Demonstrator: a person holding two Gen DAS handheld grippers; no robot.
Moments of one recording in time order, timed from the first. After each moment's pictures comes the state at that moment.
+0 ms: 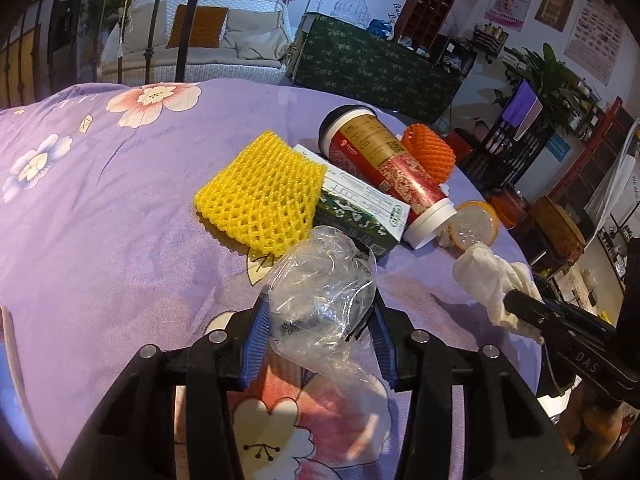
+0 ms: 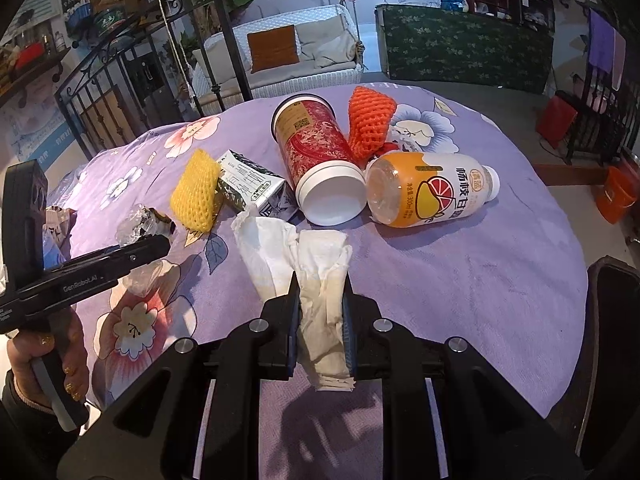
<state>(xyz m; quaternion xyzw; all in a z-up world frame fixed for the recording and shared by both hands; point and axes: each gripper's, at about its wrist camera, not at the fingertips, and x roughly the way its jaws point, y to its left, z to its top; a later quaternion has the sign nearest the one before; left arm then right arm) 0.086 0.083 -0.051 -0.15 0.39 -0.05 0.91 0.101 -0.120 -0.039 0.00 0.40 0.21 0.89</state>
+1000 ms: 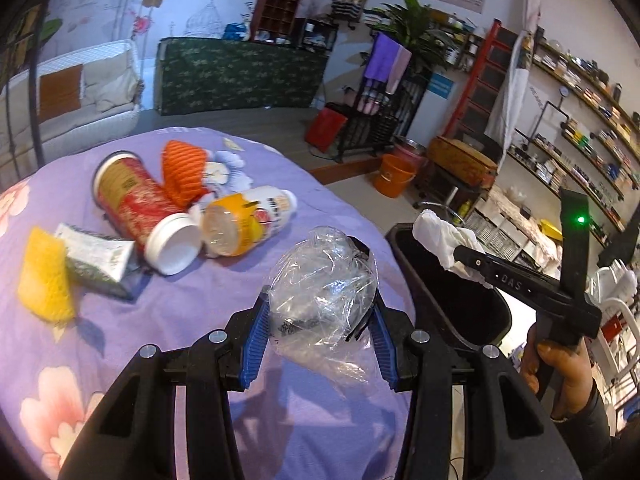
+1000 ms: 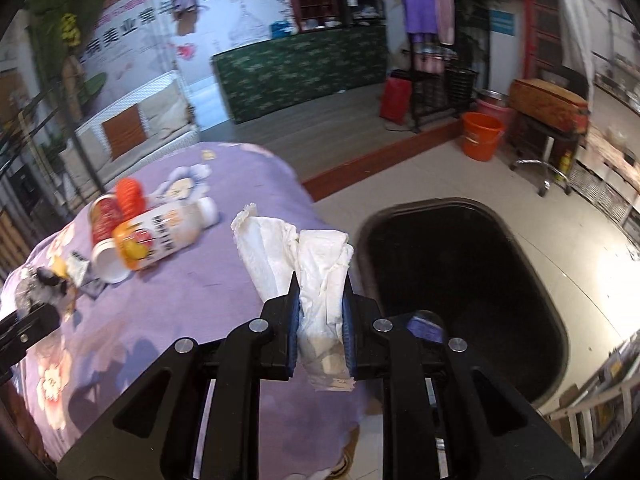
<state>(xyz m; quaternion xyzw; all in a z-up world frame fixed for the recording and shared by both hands) 0.095 -0.097 -0.017 -0.04 0.36 -0.26 0.90 0.065 -0.349 -0.031 0.11 0.36 -0.06 0.93</state>
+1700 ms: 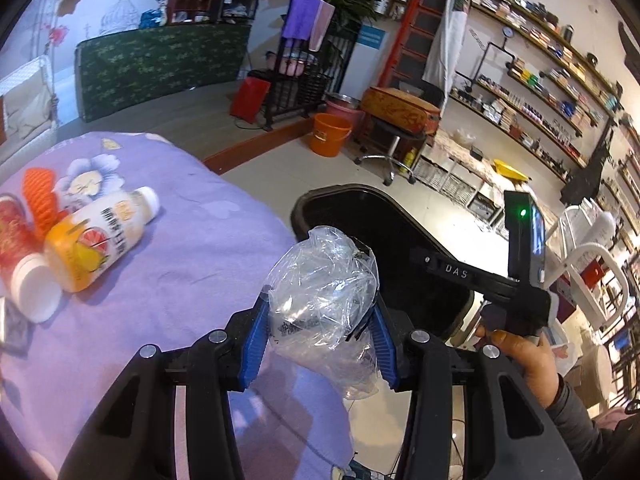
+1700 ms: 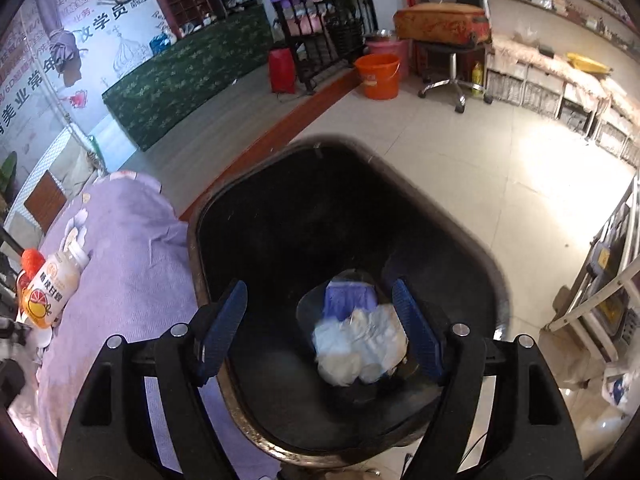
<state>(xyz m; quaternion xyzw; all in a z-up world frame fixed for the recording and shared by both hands) 0.108 -0.221 -0.034 0.03 0.38 -0.37 0.85 0.048 -0.456 -0.096 0.23 0.38 -0.21 0.87</state>
